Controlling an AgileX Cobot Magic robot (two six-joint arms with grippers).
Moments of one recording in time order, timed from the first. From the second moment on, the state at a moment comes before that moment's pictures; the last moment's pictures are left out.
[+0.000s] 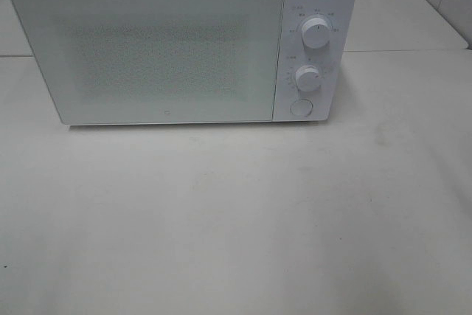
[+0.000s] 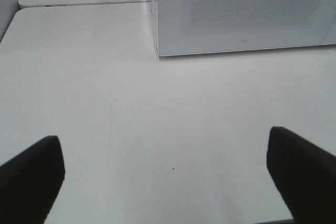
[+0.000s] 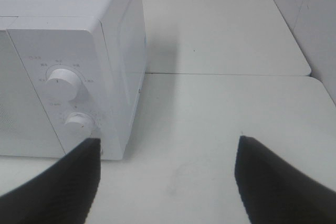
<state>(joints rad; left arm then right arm) 0.07 0.00 -0.50 -0.20 1.03 0.17 0.08 0.80 -0.52 -0.02 0.07 0.05</state>
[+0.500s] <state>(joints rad) 0.07 0.00 -0.50 -0.20 1.03 0.17 0.08 1.06 -0.48 -0.02 -0.41 0.05</state>
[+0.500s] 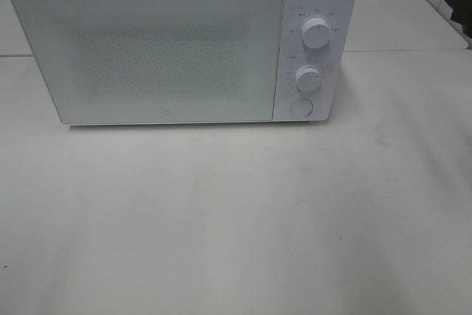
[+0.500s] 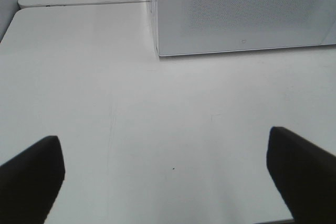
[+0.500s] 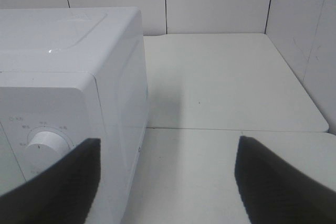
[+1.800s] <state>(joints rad) 0.07 0.00 -0.50 -0.20 1.03 0.17 0.74 1.64 -0.28 0.71 -1.20 -0.20</state>
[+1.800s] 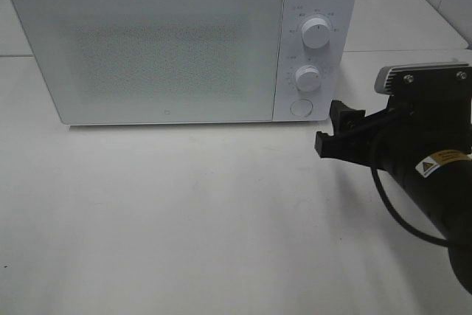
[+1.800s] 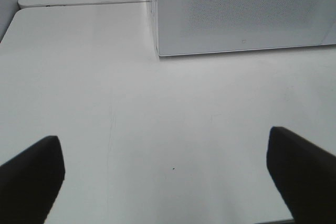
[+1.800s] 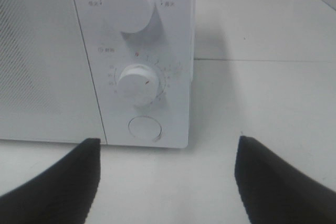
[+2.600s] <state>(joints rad) 0.07 0.00 -0.50 -0.20 1.03 0.17 0.84 1.70 -0.32 0.82 -1.21 0.08</state>
